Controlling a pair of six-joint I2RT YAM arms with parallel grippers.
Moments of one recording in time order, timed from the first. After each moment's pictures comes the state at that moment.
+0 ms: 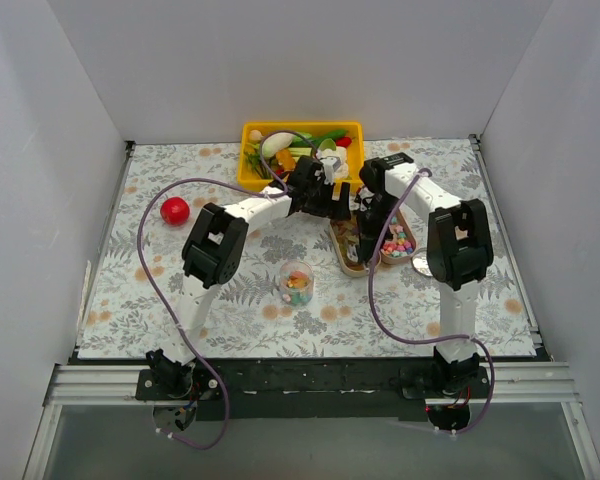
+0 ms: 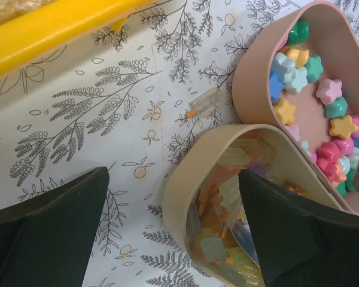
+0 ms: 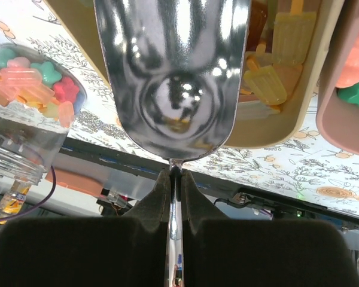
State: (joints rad) left arm -0.60 2.34 1.82 -0.21 0.31 -0.31; right arm 0.38 2.06 1.69 -1.36 -0.37 0.29
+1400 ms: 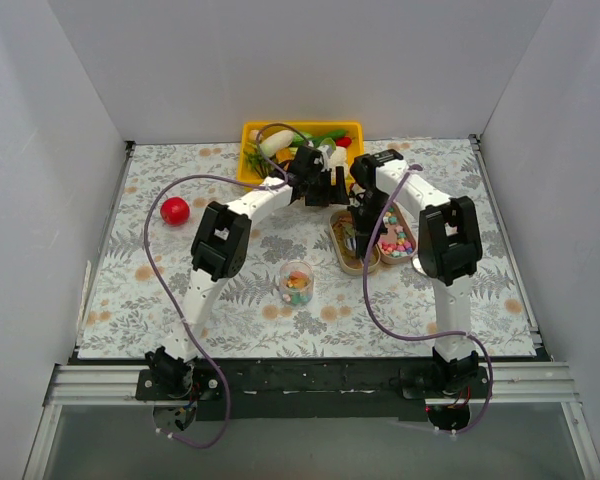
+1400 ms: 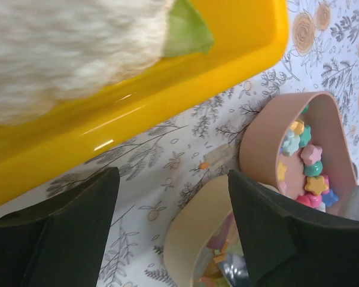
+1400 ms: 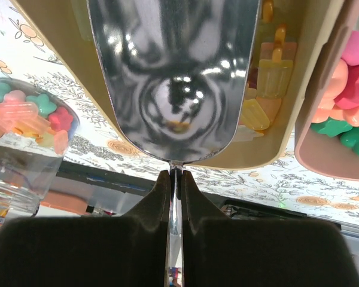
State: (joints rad) left arm -0.55 2.48 2.07 -0.31 0.32 -0.51; right arm 0.41 2.15 1.81 -1.37 -0.28 0.28
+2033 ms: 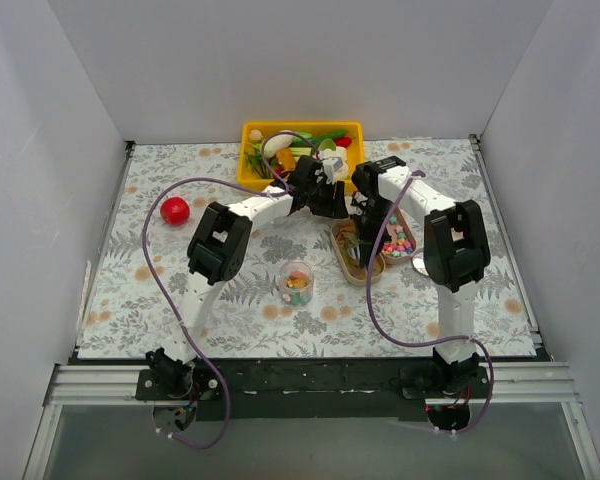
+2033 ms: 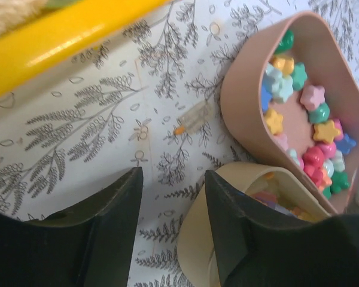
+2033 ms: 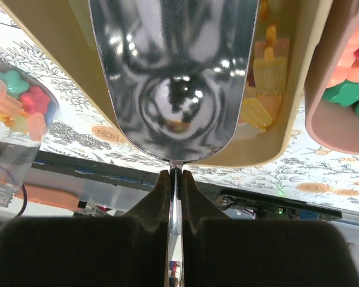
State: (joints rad) left arm -0.59 2.42 1.91 -0.21 0.41 -0.34; right arm 0.43 2.07 1.69 -1.35 -0.26 0.29
